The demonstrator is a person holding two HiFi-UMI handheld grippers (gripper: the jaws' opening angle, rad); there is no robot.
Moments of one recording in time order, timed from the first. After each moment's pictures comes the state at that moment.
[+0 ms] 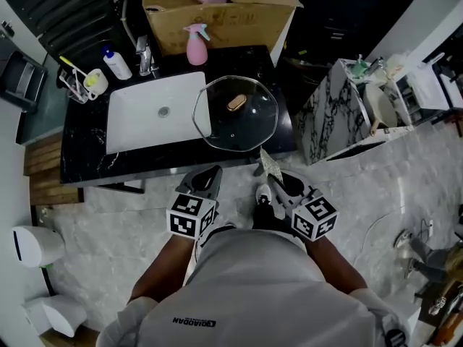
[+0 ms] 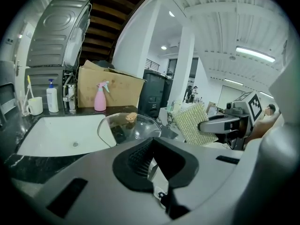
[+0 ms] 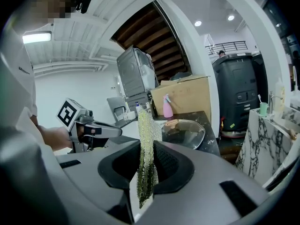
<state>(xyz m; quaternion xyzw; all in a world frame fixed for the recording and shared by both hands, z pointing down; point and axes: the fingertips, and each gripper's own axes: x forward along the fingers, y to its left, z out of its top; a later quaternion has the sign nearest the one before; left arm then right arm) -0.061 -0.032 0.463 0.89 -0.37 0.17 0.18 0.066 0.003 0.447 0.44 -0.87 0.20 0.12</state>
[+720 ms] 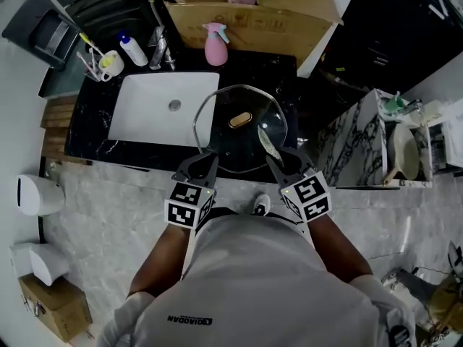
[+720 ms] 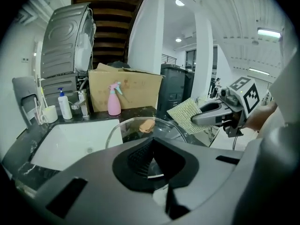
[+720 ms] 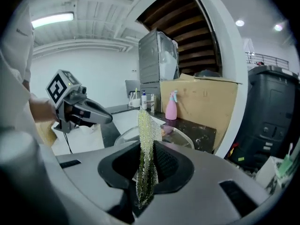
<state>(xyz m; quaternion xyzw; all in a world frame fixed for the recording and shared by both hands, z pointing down) -0.024 -0.134 0.470 0.83 -0.49 0.21 0.17 0.107 -0.157 0.468 0.32 -0.91 0.08 0.25</state>
